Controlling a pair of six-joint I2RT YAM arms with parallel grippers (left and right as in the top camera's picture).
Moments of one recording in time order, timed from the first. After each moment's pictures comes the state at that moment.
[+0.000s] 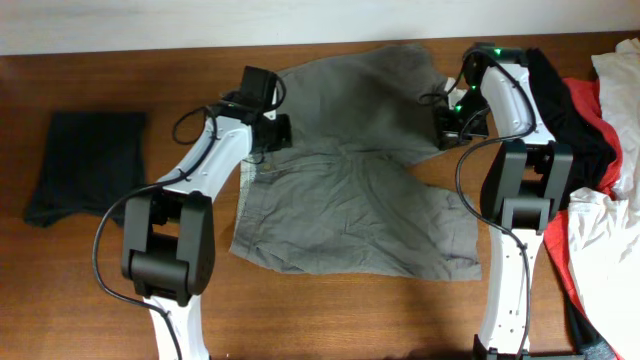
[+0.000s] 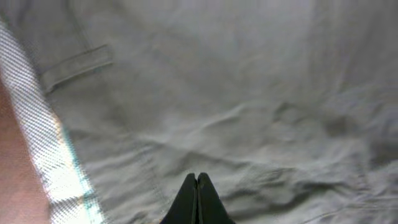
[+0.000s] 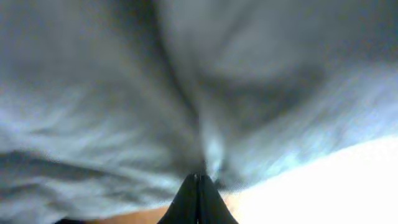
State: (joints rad) left arm -0.29 2.12 1.62 -0.61 0.04 -0.31; right arm -0.08 2.55 2.30 -1.41 -0.20 -0.05
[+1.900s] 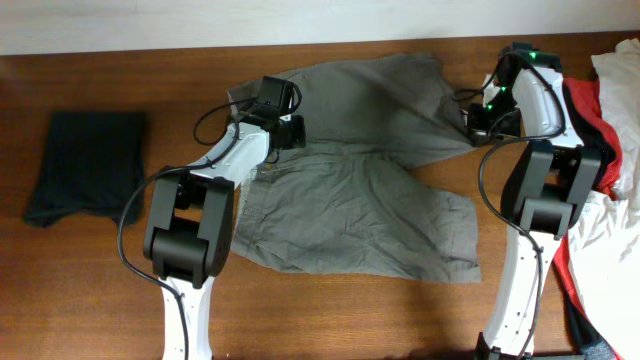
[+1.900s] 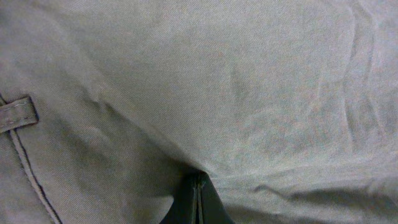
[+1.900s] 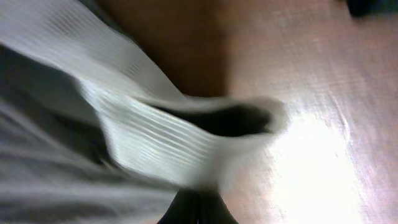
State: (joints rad) left arm -0.32 2.26 1.62 -0.39 0.02 -0.31; right arm -0.21 2.54 2.25 -1.32 -0.08 -0.01
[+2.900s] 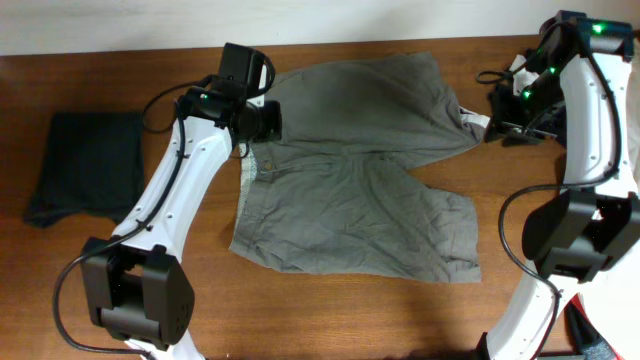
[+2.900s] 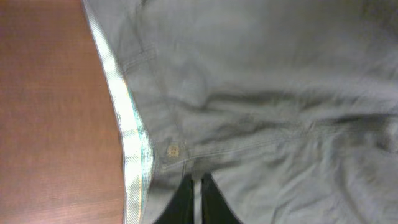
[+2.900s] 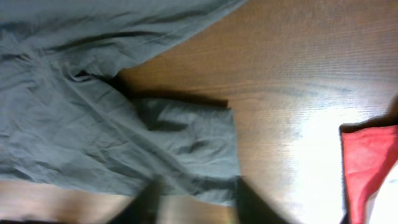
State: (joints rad) left arm -0.29 1.88 1.68 -0.90 0.01 -0.25; right arm -0.21 2.13 2.21 -1.69 -0.21 -0.02
